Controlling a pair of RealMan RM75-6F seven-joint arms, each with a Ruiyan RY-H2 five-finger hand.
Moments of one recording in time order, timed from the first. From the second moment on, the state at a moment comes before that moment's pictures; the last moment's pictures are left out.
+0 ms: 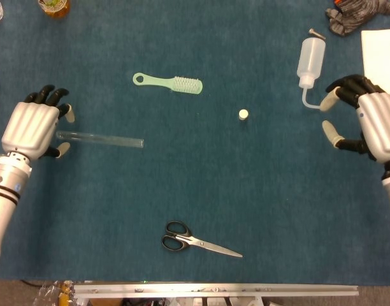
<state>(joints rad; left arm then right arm) -0.48 -1.27 -0.09 -1.58 1.18 0.99 0.34 0.40 -1.24 0.19 -2.11 -1.14 1.28 -0.40</state>
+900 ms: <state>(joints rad) -0.53 -1.45 -0.07 -1.45 1.01 0.96 0.44 0.39 -1.21 0.16 -2.08 -1.18 1.27 -0.31</state>
